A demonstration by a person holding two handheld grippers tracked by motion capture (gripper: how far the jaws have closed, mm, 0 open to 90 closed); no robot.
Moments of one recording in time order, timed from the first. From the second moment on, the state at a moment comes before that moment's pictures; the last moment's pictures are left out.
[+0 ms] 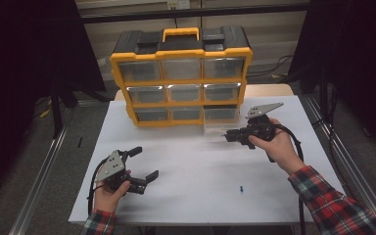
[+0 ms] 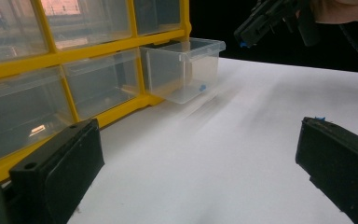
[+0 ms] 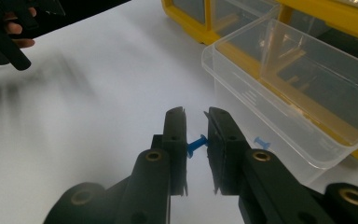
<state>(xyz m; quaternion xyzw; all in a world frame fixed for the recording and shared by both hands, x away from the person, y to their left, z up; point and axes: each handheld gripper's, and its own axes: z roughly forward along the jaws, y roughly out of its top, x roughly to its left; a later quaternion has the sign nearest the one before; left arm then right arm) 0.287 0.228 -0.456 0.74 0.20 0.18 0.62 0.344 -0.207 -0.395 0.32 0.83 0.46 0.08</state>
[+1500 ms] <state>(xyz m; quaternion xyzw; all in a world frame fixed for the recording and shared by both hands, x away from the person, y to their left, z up) 0.287 0.228 -0.456 0.74 0.19 0.18 0.62 0.377 -0.204 -0.380 0.34 0.81 0.46 0.10</state>
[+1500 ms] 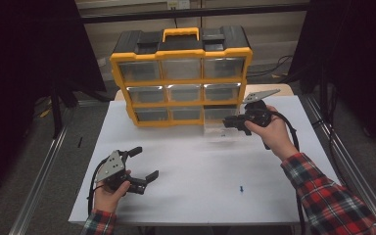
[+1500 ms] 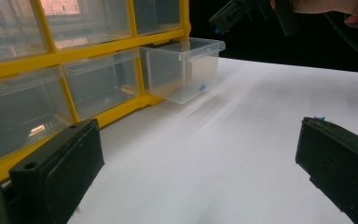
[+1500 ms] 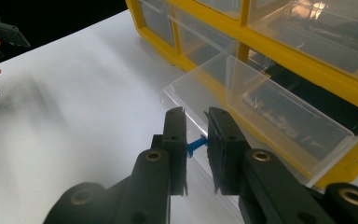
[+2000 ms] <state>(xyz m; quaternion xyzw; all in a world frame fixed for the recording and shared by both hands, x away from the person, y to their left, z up) 0.287 0.228 -0.456 0.74 0.19 0.18 0.62 0.388 -0.200 -0.379 0.35 0.81 0.45 0.11</state>
